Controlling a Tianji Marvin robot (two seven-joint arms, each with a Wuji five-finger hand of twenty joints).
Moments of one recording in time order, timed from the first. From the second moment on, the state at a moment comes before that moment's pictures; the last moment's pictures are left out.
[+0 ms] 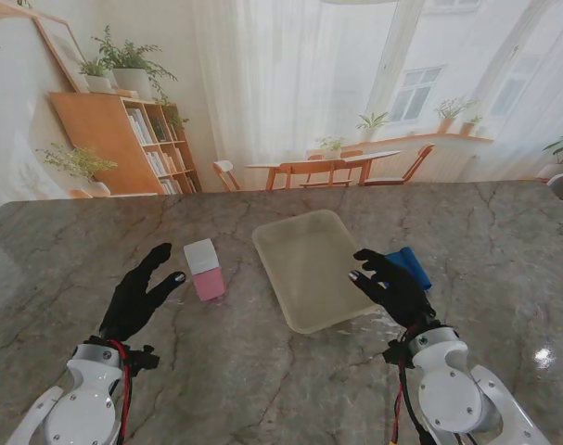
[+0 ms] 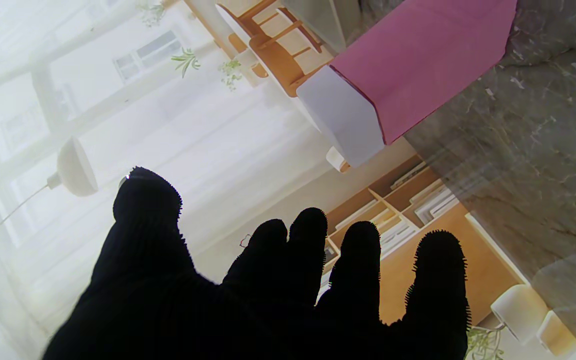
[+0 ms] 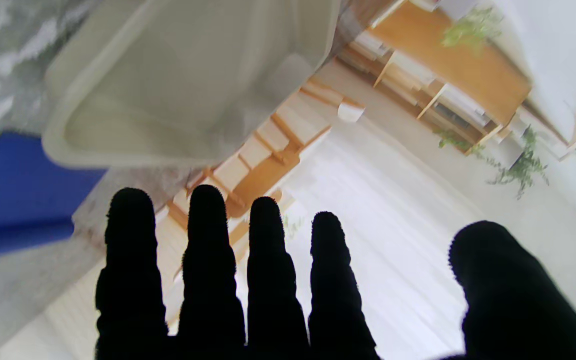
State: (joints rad) left arm 1.90 -1.18 -1.43 -1.79 0.37 -0.22 0.26; right arm -1.82 -1.15 1.37 -1.77 -0.50 -0.04 -0.21; left_hand 0.85 -0.04 -0.02 -0.15 0.39 0.34 0.11 0.45 0.51 0.27 0.08 0.30 0.35 0.27 0.12 0.30 0.07 0.44 0.41 0.53; right_hand 0.29 -0.18 0.45 -0.06 0.41 0.02 0.25 0.68 0.67 0.13 0.21 0.48 0.67 0.20 0.25 0.41 0.32 0.40 0.83 0.41
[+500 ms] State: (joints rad) left arm 1.90 -1.17 -1.43 -1.79 0.36 -0.20 0.21; right arm -1.83 -1.16 1.37 -1.76 -0.53 -0.03 -0.30; left_hand 0.85 -0.04 -0.02 -0.15 0.39 0.34 0.11 0.45 0.51 0.27 0.08 0.30 0.35 0.27 0.12 0.30 0.07 0.45 0.41 0.54; right_hand 0.31 -0.18 0.45 -0.06 0.41 0.02 0.26 0.68 0.67 0.13 0.21 0.48 0.67 0.20 0.25 0.41 0.31 0.39 0.83 0.41
